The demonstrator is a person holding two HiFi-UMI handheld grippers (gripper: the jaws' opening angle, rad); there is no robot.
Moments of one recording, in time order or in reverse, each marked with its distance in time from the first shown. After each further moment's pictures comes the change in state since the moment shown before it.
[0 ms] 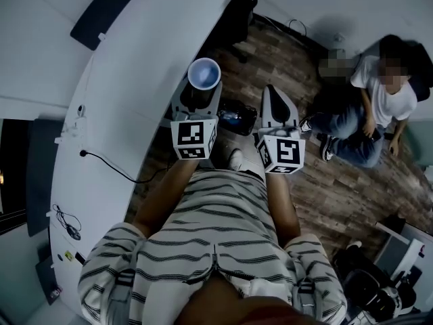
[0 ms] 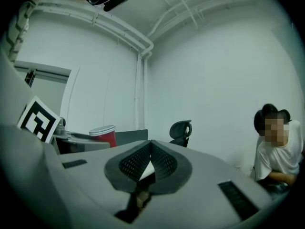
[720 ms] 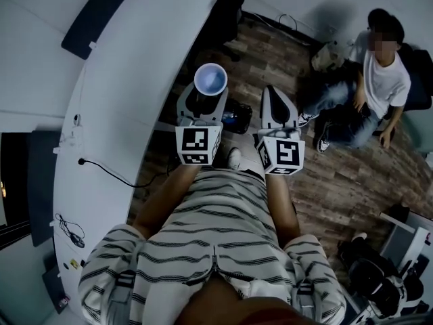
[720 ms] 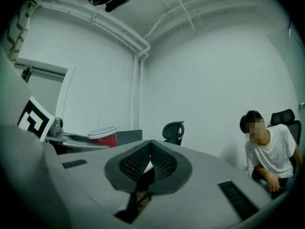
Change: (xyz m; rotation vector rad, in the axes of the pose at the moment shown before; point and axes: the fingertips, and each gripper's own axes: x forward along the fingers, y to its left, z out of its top) left arm 0.004 -0.049 -0.003 0.014 0.006 -0.105; right arm -0.021 -0.025 0.002 -0.006 -0.005 -0.064
